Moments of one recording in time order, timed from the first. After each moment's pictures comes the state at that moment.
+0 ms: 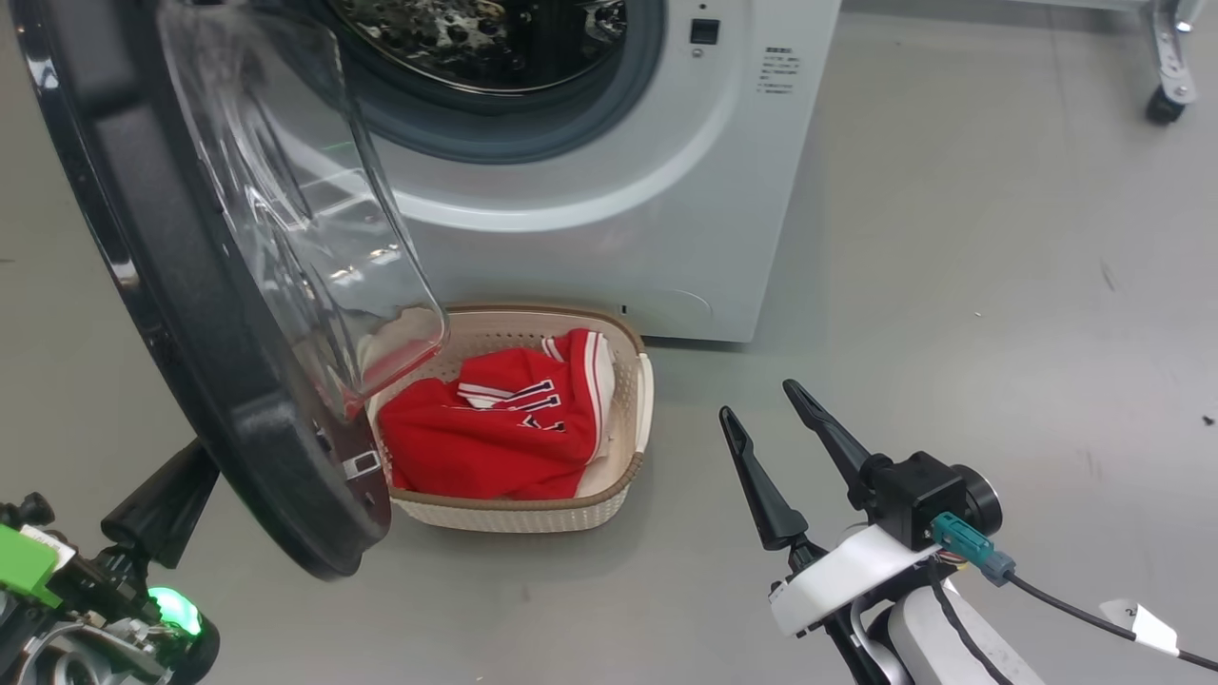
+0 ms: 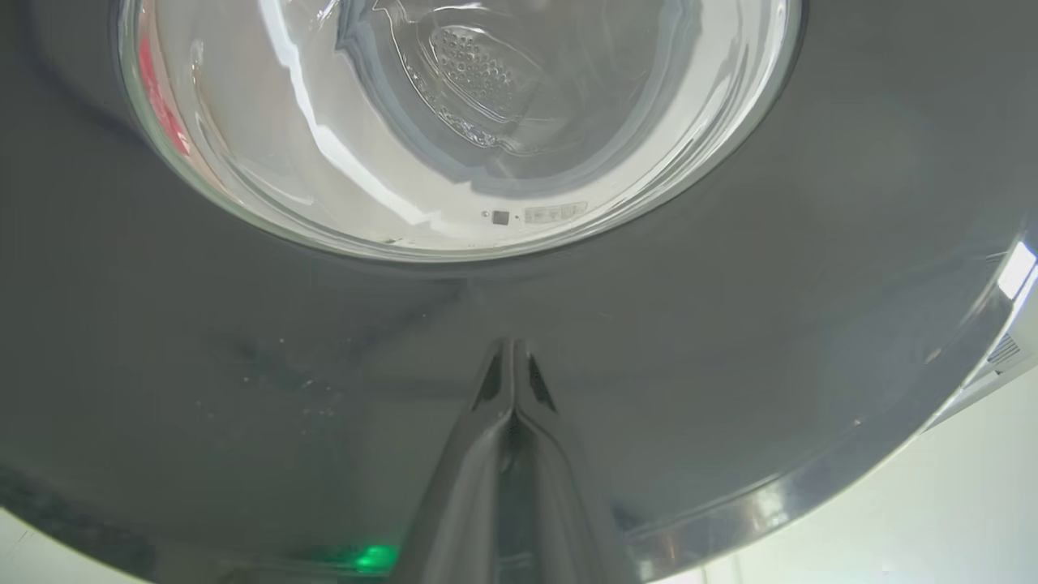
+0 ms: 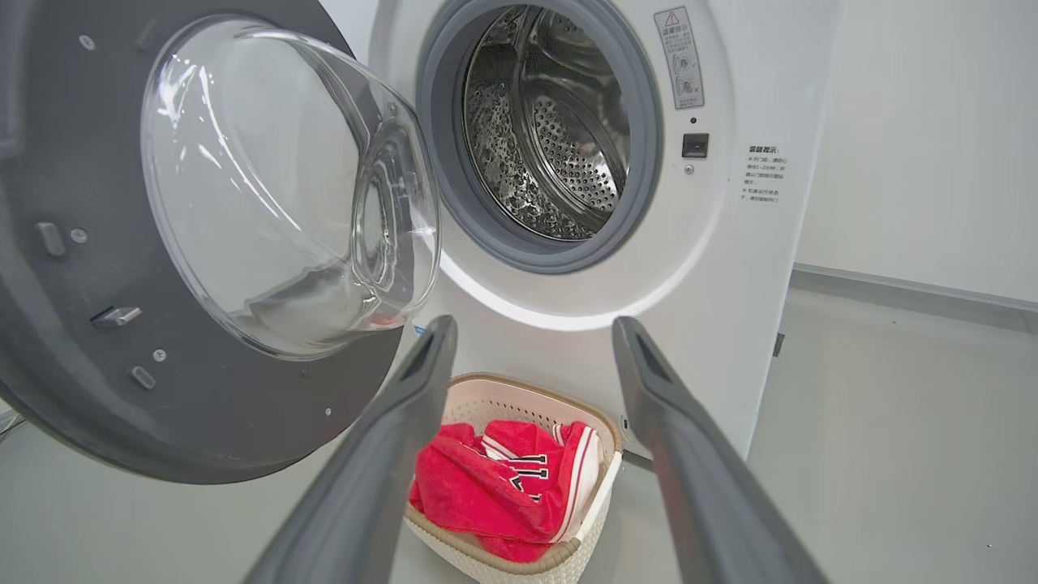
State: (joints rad) left arm -0.11 0.05 0.33 0.03 -1.80 0.12 0.81; right arm -0.16 -0.06 0.45 0.23 0.32 0.07 -0.26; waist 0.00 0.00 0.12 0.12
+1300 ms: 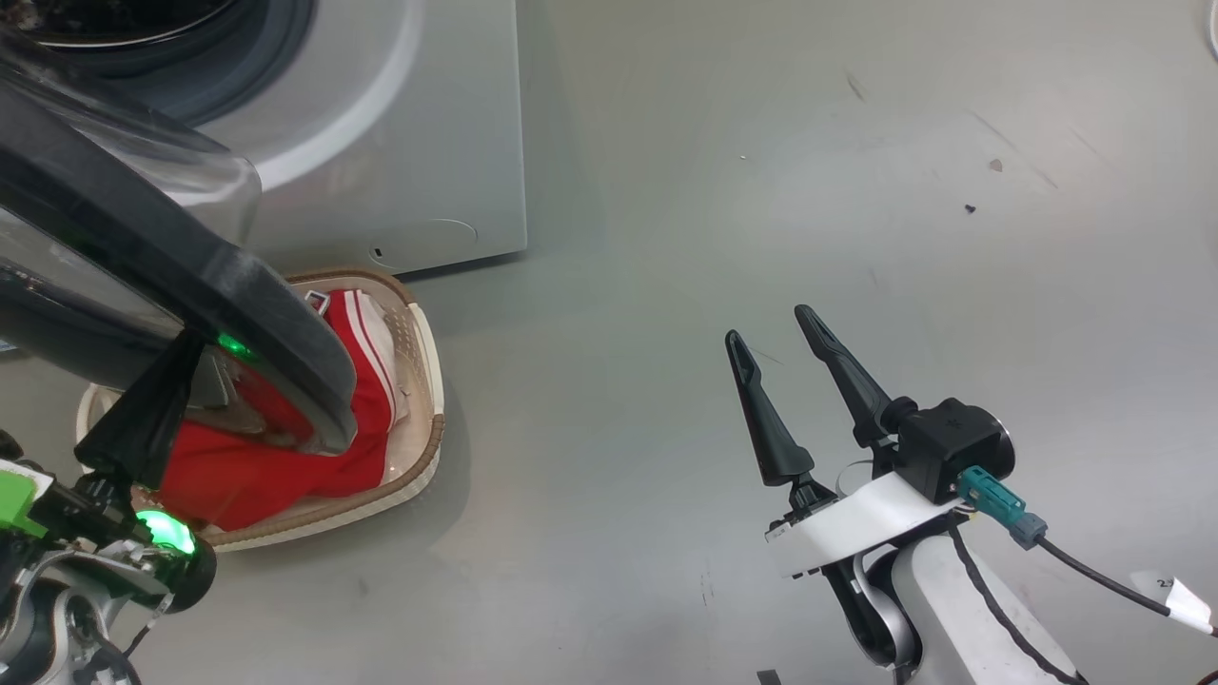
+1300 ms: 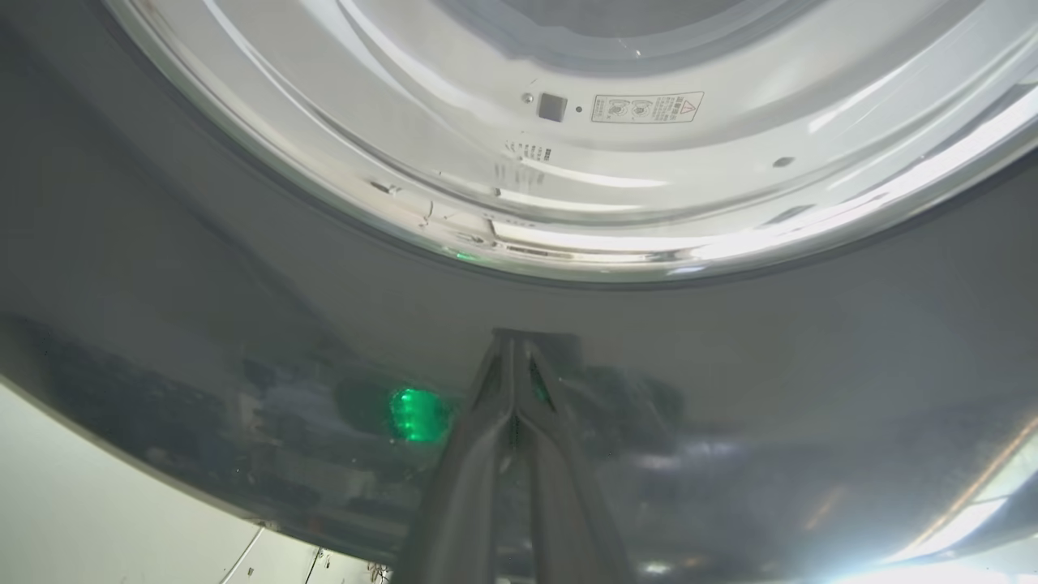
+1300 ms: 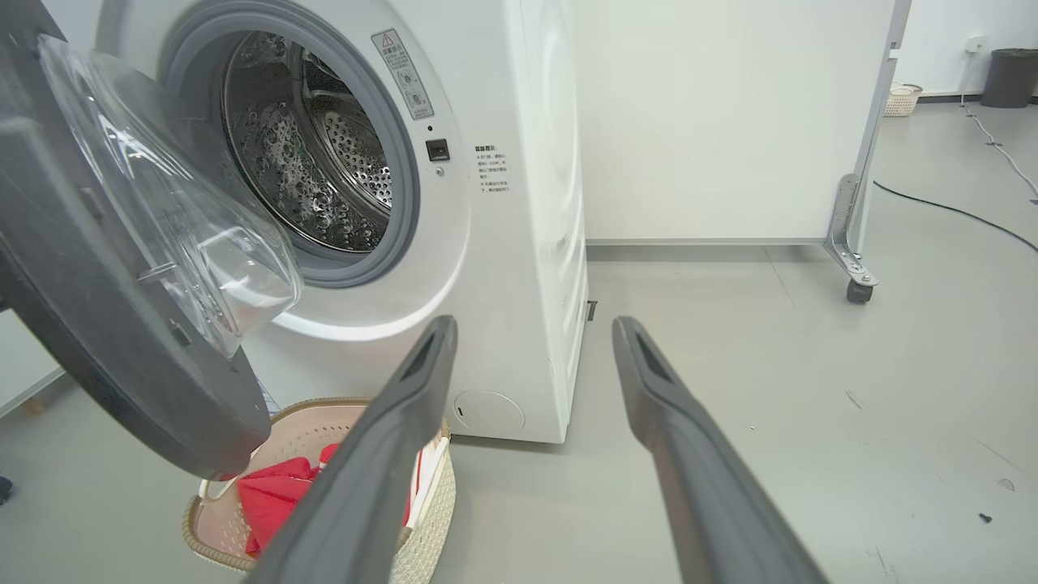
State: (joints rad) left arm -0.20 0.04 0.29 0.00 -1.83 0.12 0.66; right arm -0.22 -0.06 0.45 0.14 0.36 0.01 -0.26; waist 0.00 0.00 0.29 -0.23
